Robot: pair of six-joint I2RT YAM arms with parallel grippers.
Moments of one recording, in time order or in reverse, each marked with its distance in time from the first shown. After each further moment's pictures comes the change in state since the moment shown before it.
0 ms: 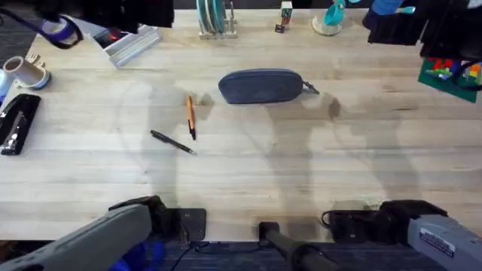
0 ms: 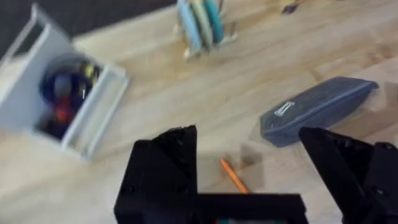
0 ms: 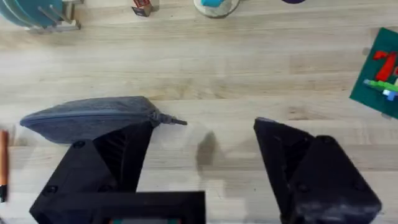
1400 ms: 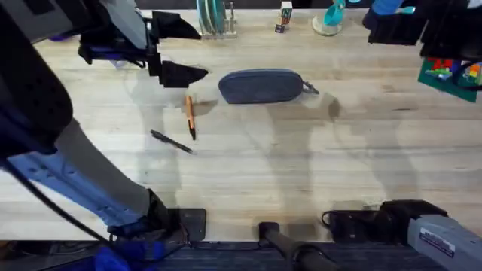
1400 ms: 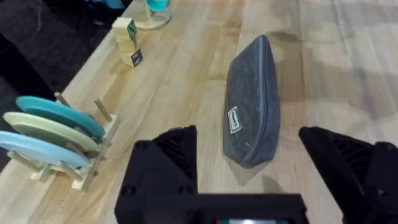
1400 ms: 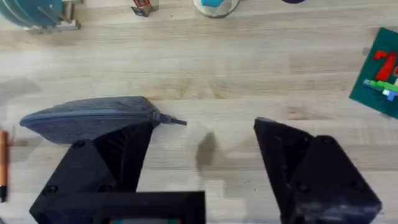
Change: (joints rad) left arm 0.067 0.657 0.002 -0.226 0.785 1.324; right arm 0.000 0.000 0.000 0.000 0.001 0.000
